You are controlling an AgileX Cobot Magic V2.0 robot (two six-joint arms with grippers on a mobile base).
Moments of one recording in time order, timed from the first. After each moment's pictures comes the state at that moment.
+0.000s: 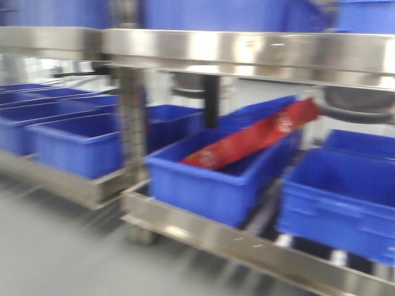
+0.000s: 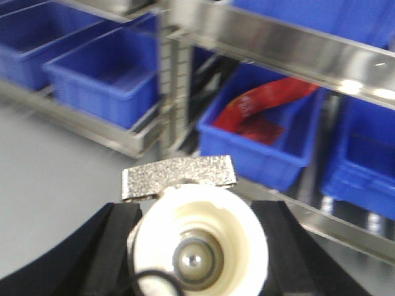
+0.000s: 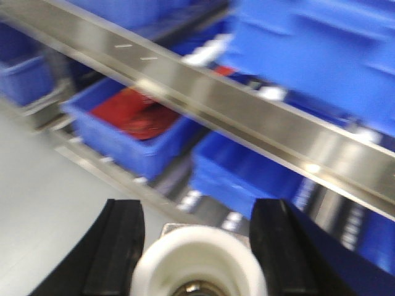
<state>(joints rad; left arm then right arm) -0.02 1.01 -1.28 0.02 0.82 -0.06 0.03 1.01 -1.28 0.17 0.86 -0.14</state>
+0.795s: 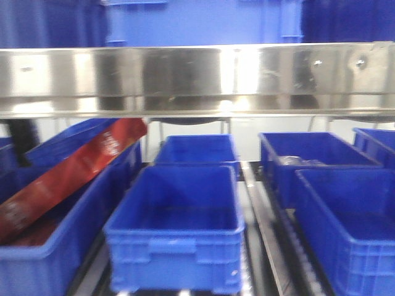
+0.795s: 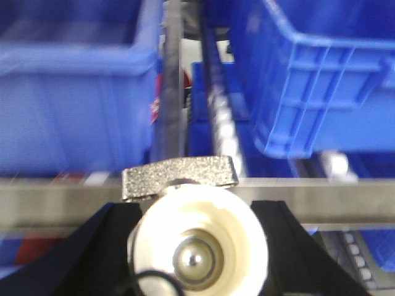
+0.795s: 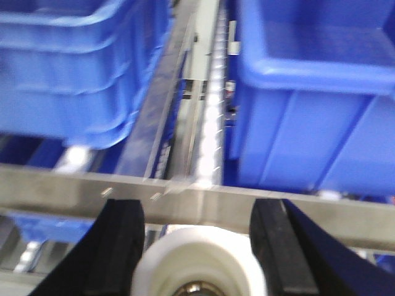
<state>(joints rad) -0.02 1.01 -1.28 0.02 0.82 -0.06 0.03 1.01 -1.28 0.16 0.86 -0.14</state>
